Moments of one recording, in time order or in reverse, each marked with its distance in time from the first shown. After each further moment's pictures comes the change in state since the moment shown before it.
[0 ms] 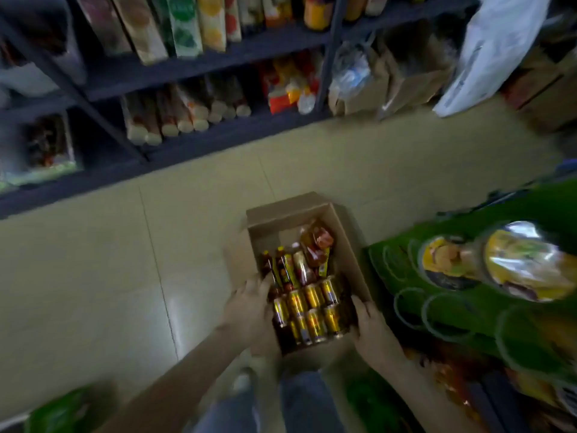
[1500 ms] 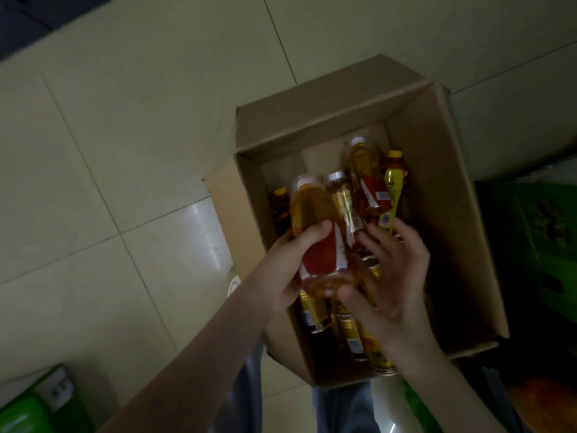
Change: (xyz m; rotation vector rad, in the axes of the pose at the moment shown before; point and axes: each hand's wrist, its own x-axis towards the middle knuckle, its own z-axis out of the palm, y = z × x) left_hand 0.295 -0.075 0.175 -1.765 -0.465 -0.639; right_hand 0.253 -0.028 0.156 1.209 0.075 -0.281
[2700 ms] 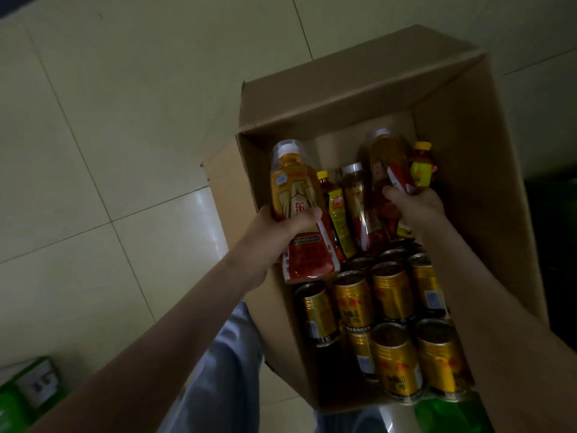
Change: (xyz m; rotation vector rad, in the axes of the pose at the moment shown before) left_hand 0.051 0.013 -0.048 0.362 0.190 0.230; right_hand 0.166 0.134 -0.071 -0.337 0.384 0.685
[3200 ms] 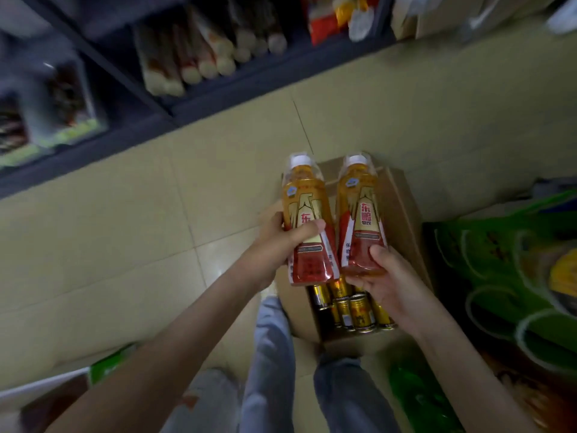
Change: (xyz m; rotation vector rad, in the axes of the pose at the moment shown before) left_hand -0.345 0.128 0.008 0.008 -0.051 0.265; right_hand -0.426 -0.101 -0.152 0.518 -0.691 -0.171
